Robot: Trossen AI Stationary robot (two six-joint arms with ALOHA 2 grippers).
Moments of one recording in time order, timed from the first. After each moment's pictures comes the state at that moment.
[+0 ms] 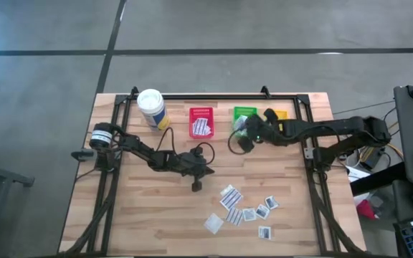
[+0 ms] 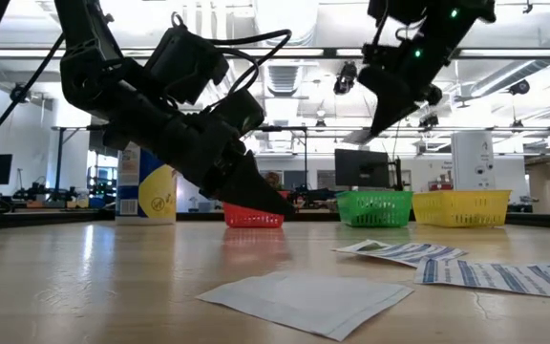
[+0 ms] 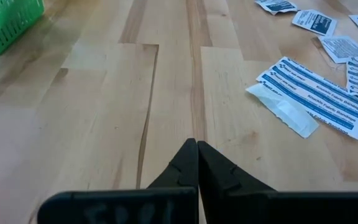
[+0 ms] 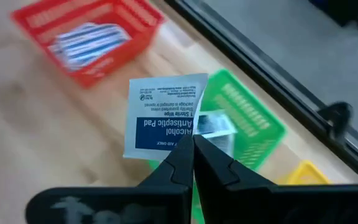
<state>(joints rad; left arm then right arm) -0.09 1.87 0.71 0.69 -0.05 -0.09 -0.09 1.32 0.92 -0.55 0.58 0.43</state>
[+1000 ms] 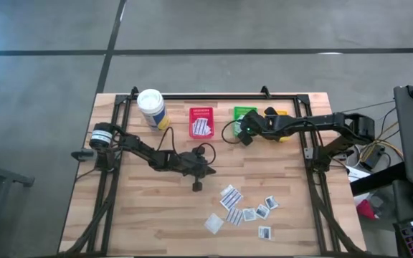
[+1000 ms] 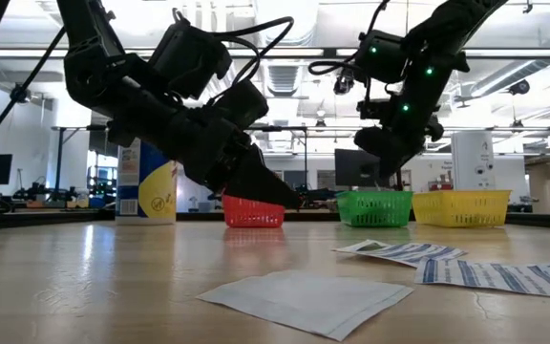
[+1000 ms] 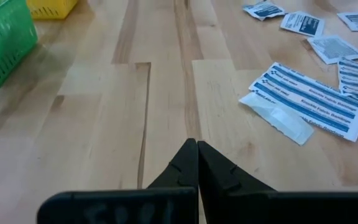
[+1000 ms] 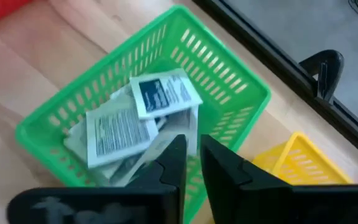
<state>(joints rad) -0.09 1.87 0.74 0.69 -0.04 0.00 -0.27 1.49 0.86 -0.50 0.57 0.44</state>
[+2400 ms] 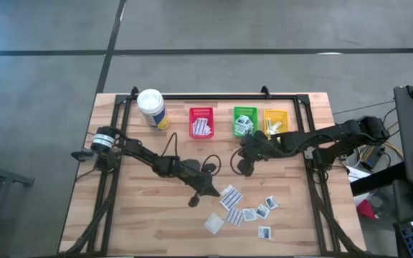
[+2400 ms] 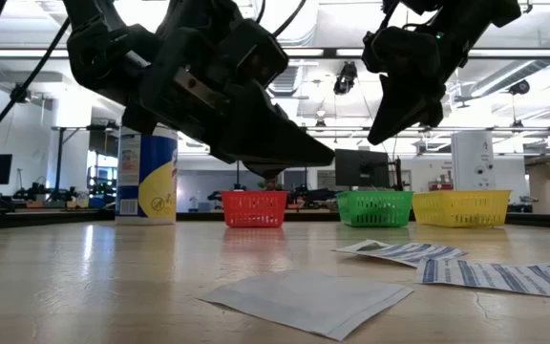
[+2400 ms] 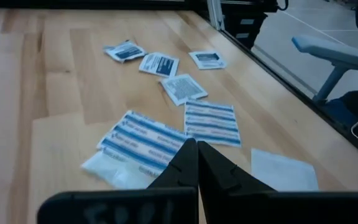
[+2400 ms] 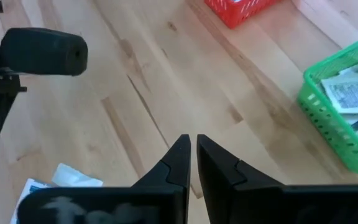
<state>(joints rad) -0.17 1.90 0.85 0.70 0.31 -0.04 0.07 1.35 0.85 -0.43 0.25 0.58</state>
